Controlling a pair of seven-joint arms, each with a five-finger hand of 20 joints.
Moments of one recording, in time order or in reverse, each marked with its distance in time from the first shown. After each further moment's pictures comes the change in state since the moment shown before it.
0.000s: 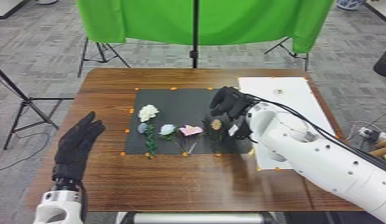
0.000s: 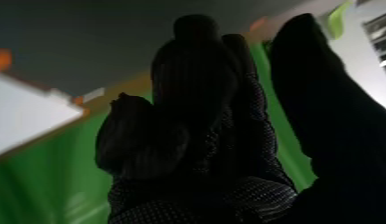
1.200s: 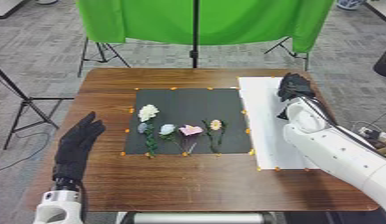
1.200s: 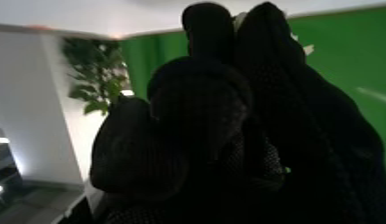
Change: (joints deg) left arm 0.1 0.1 0.0 0.0 0.0 0.0 -0.1; right arm 6.1 -3.2 -4.3 33.1 -18.8 21.1 9.1
